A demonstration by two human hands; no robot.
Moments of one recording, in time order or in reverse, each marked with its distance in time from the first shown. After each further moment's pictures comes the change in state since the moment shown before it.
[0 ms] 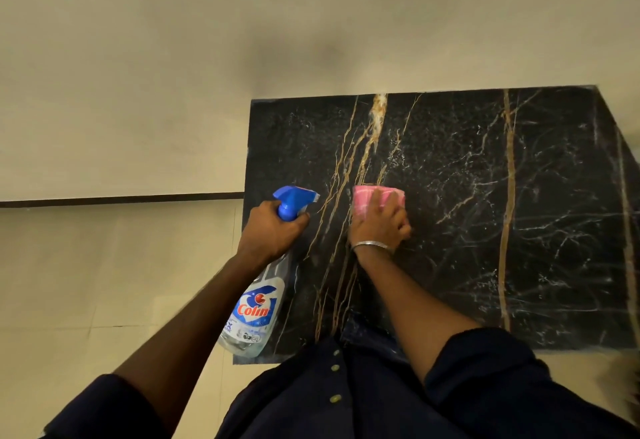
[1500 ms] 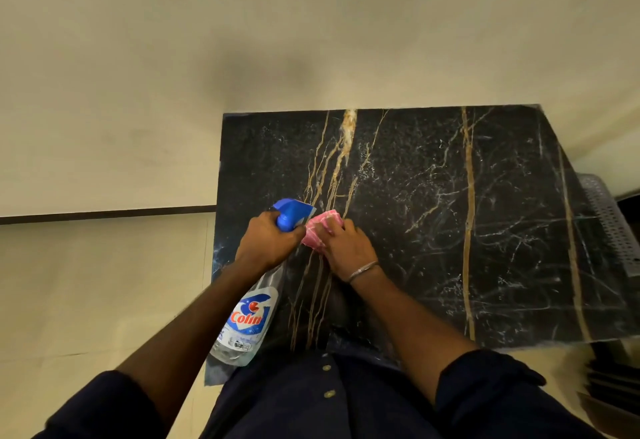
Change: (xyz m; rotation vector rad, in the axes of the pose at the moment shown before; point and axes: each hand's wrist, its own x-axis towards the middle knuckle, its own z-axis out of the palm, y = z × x) left_hand 0.009 0.019 0.029 0.007 -0.076 0.017; right_hand -0.002 0.029 -0.011 -0.257 -0.082 -0.709
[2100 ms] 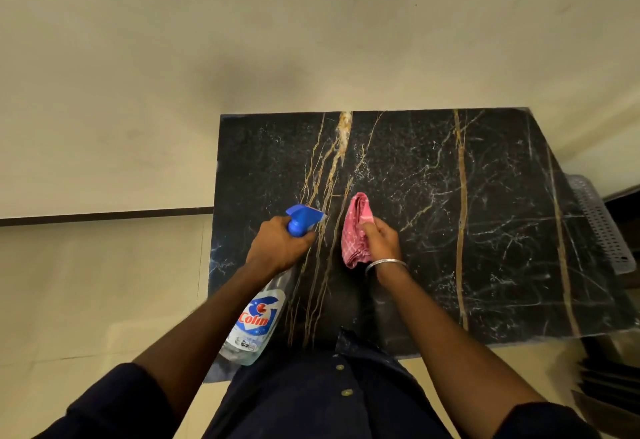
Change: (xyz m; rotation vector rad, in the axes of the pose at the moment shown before) left_hand -0.011 0.005 0.014 -0.035 -0.091 0.028; right_hand -0.027 0.026 -0.020 1.587 0.366 0.809
